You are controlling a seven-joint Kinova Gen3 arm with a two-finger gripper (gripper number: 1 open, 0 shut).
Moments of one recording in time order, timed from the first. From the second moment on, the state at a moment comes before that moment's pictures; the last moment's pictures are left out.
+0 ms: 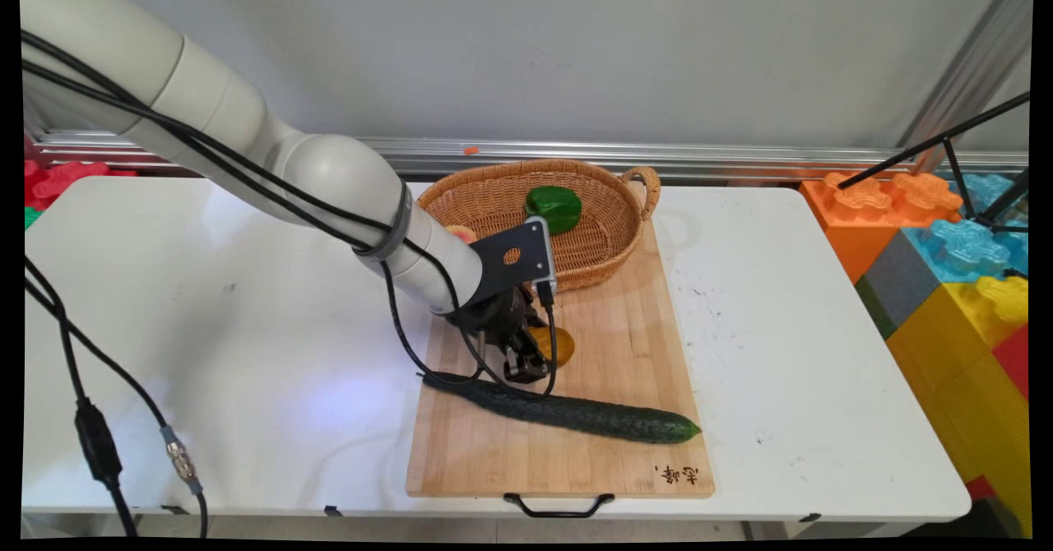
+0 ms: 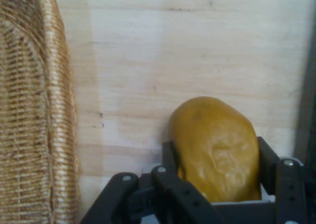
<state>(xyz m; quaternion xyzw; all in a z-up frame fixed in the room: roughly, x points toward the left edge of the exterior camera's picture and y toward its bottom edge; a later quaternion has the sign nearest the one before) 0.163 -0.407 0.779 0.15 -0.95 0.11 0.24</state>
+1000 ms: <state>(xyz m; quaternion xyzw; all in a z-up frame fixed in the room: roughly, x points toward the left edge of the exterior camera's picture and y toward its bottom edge) 0.163 -0.449 0.907 0.20 -0.93 0.17 0.26</state>
